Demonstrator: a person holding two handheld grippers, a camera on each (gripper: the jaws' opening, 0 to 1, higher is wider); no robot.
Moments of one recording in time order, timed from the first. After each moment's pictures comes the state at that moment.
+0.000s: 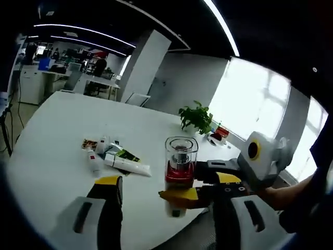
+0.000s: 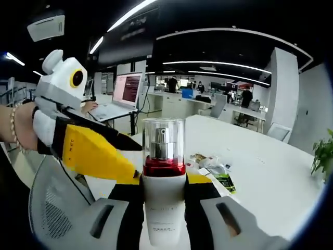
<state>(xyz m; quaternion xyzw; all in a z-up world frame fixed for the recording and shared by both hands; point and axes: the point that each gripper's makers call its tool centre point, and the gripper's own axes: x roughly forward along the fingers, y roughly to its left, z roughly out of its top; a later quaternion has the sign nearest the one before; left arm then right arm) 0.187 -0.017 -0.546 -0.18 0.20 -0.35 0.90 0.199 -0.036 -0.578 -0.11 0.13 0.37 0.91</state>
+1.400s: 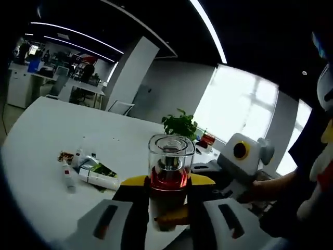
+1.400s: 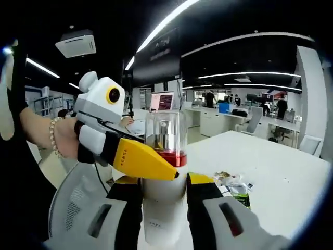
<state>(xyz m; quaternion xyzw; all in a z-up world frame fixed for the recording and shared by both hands) 0.195 -0.080 -0.506 -0.16 0.15 -0.43 0.88 0.185 -0.059 -0.533 -0.07 0.08 0.55 0.83</state>
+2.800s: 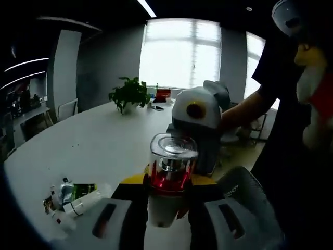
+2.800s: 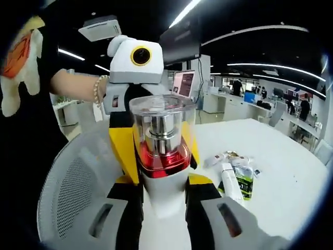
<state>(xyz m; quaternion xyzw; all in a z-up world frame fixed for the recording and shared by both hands) 0.187 -0.156 -0.569 0.08 0.18 -0.60 0.77 0.191 -0.110 -0.608 -0.13 0.13 0.61 0.77</state>
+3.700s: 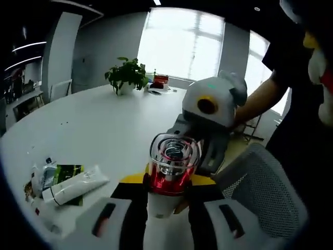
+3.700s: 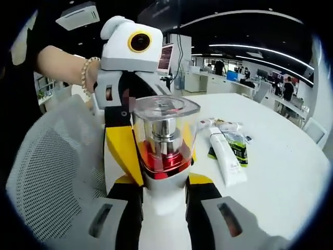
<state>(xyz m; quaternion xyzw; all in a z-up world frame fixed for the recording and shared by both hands) 0.211 -0.163 -0.639 0.07 0.23 -0.61 0.75 0.217 -0.133 -0.683 -0.16 0.20 0.54 0.80</state>
